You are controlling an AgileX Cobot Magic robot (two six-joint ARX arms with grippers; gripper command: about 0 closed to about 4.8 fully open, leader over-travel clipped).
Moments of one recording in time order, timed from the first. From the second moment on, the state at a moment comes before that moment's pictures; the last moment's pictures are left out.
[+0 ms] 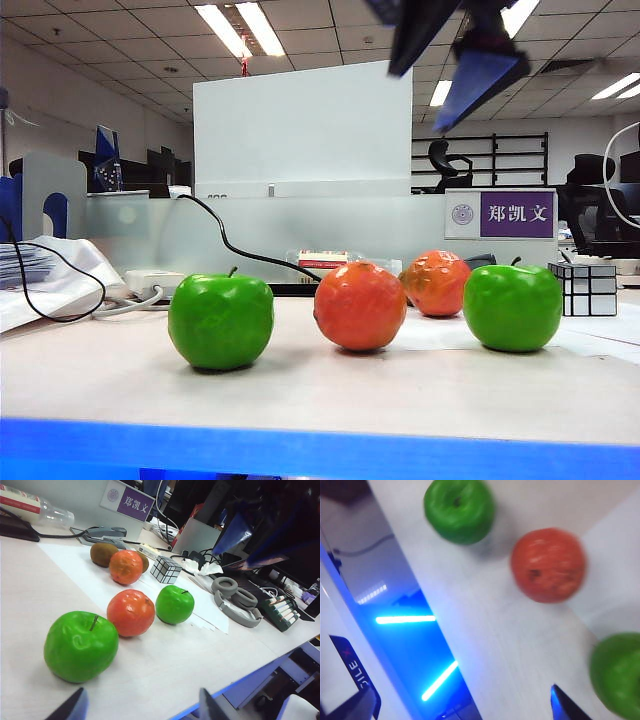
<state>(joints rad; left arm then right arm) -0.12 0.00 0.01 -0.02 0.74 -0.40 0.48 1.61 1.63 -1.28 -0.40 -0.37</state>
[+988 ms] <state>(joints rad) -0.12 0.00 0.01 -0.02 0.74 -0.40 0.56 1.90 1.59 -0.98 -0.20 -0.30</state>
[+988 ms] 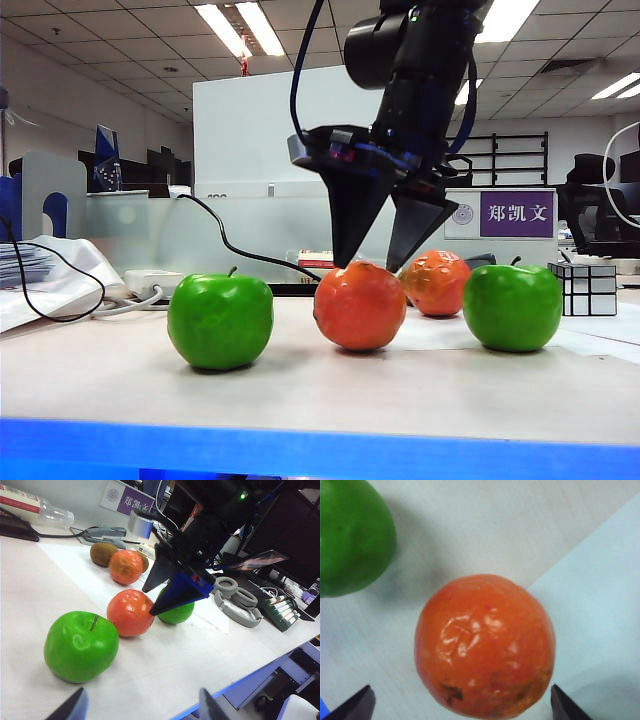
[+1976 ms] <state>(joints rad) -0.12 0.00 0.01 -0.02 0.74 -0.40 0.59 2.00 1.60 -0.91 -0.21 -0.28</state>
